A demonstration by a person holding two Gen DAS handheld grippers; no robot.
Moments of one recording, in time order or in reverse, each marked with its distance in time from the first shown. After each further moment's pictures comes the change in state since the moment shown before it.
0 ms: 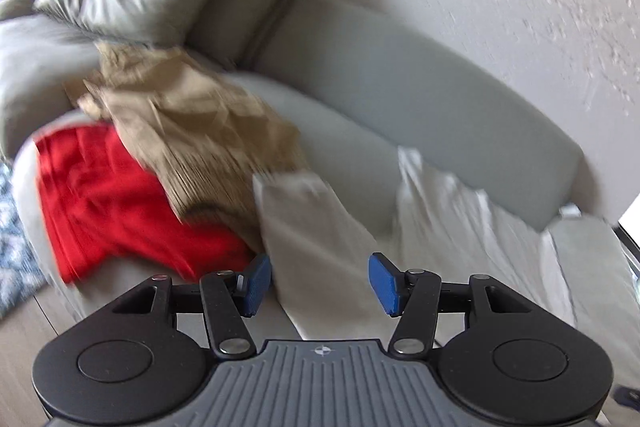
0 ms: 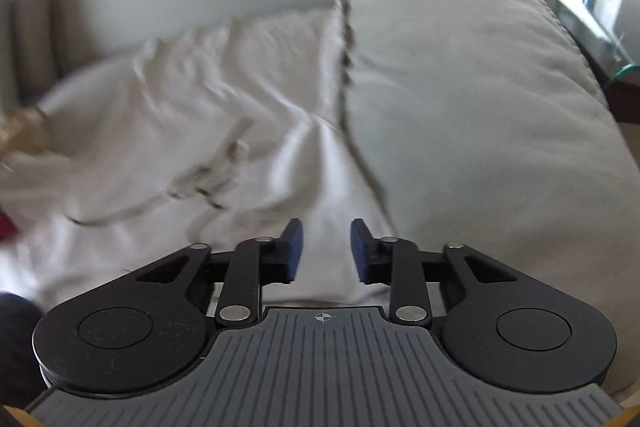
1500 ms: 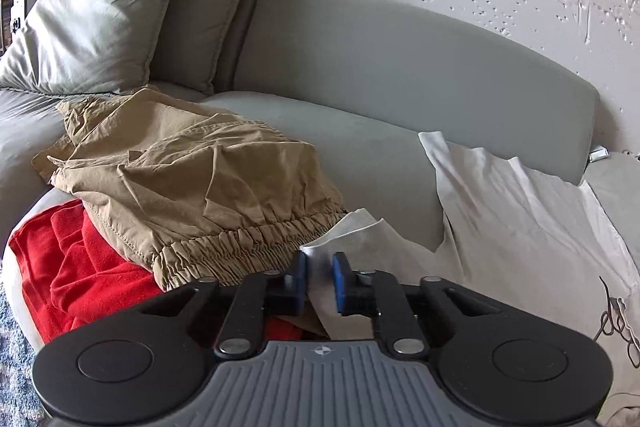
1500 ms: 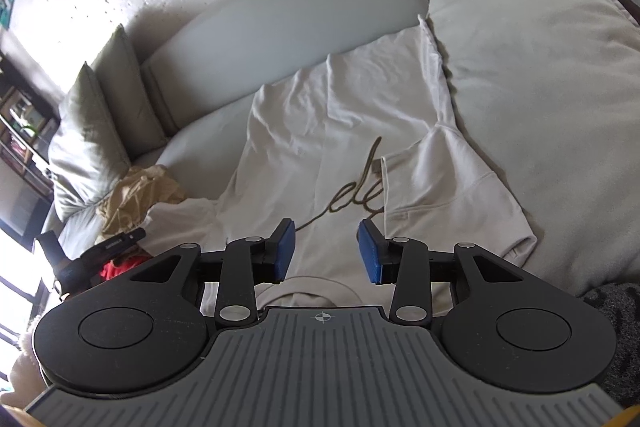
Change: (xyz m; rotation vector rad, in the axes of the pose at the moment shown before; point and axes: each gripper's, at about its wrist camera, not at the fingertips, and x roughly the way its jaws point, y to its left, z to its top) left arm 0.065 0.013 0.025 0.243 0.044 -0.001; right arm -0.046 0.034 -0.012 0.129 -0.031 0.270
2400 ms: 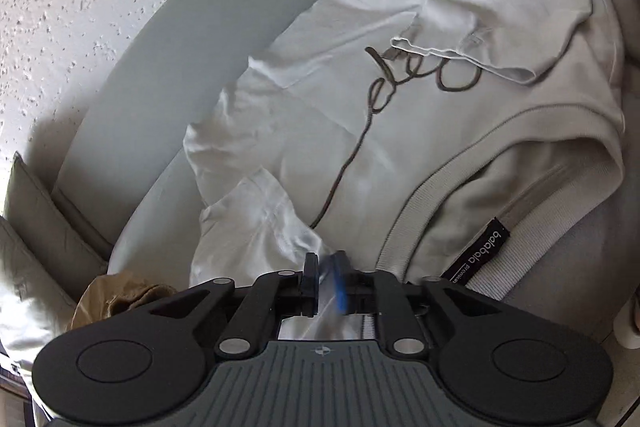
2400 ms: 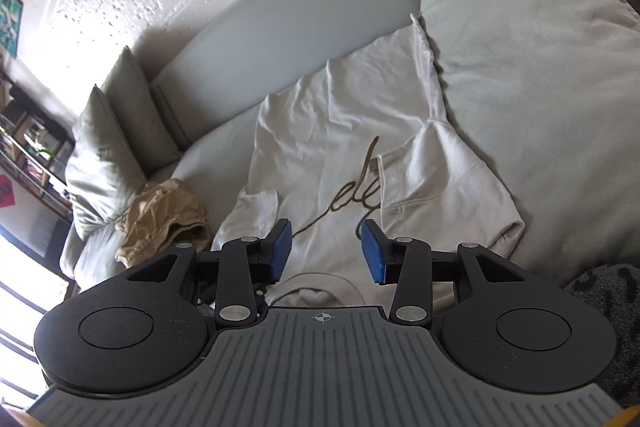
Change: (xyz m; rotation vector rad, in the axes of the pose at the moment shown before) left arm -0.031 -0.247 -0.129 1.016 0.095 -0.028; right arm -0.018 -0.026 -0.008 0.072 -0.020 0.059
